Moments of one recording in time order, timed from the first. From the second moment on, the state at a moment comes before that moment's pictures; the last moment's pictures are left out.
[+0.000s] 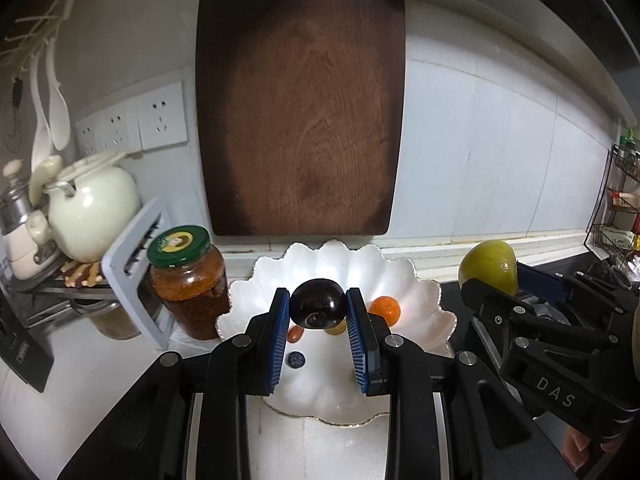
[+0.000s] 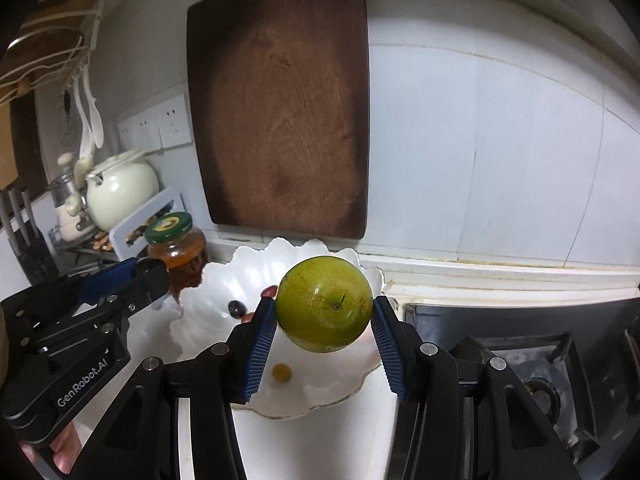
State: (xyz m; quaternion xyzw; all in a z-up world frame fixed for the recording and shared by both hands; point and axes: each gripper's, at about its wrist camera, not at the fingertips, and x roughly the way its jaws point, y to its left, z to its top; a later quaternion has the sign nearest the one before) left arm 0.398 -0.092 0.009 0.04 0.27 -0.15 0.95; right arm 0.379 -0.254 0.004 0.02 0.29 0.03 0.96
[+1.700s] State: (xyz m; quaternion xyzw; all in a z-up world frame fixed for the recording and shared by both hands) left arm 0.506 -0.104 -0.089 0.09 0.44 -0.12 0.89; right arm 0.477 -0.256 -0.098 -0.01 0.45 0.03 0.89
